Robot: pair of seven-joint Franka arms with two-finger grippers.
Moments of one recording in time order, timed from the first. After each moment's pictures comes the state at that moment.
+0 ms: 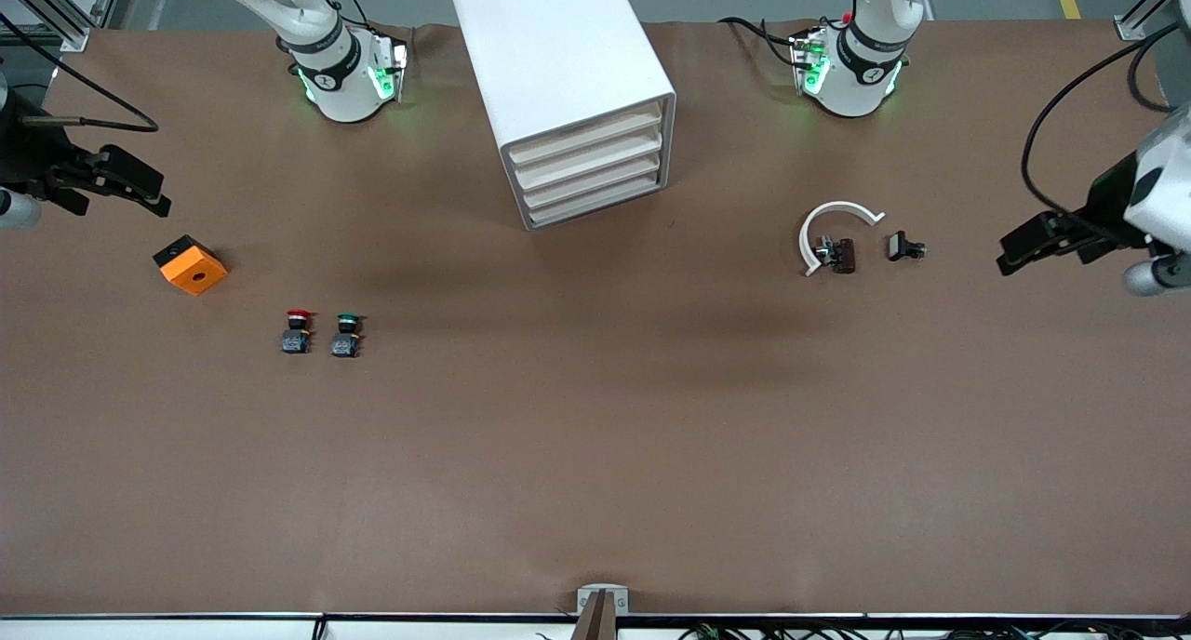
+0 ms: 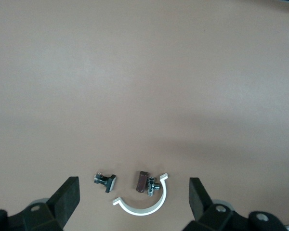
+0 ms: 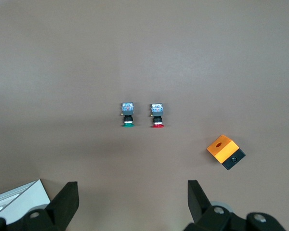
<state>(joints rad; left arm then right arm) 0.02 0.06 -0.07 -1.52 -0.01 1.63 -0.18 0.00 -0.04 0.02 -1.57 0.01 1.52 0.06</state>
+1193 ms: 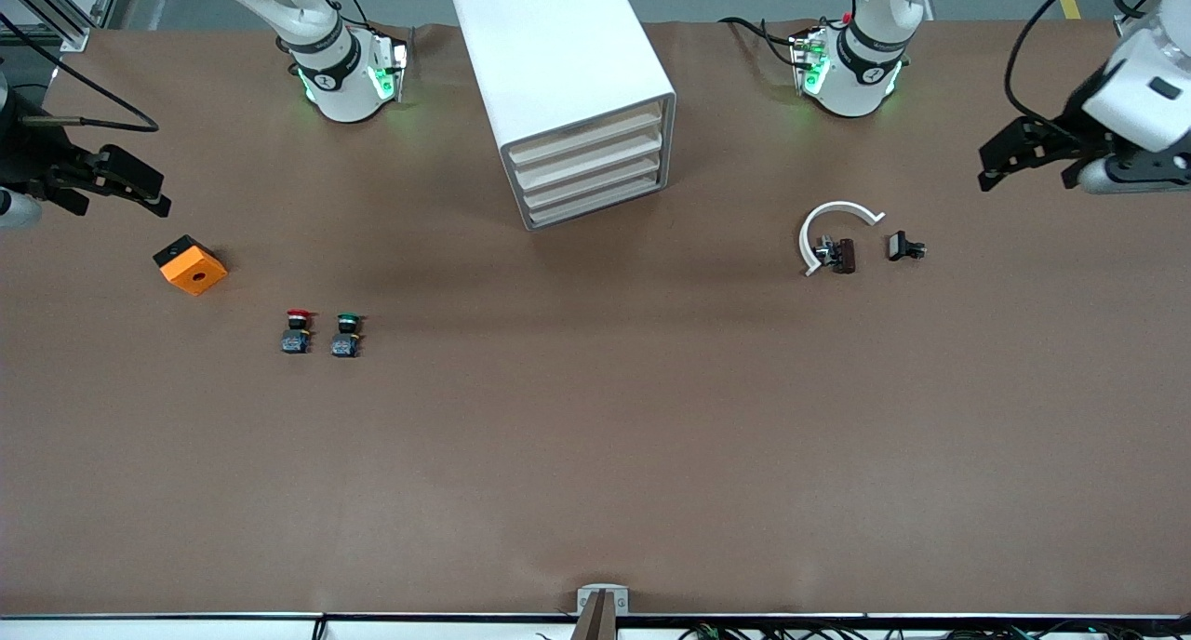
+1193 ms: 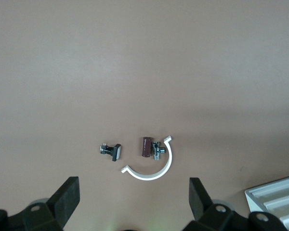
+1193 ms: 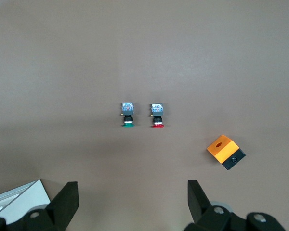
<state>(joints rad) -0.03 -0.15 -0.11 -1.73 -0.01 1.58 -0.13 0.00 -0.04 0.02 -1.57 0.01 1.52 0.06</state>
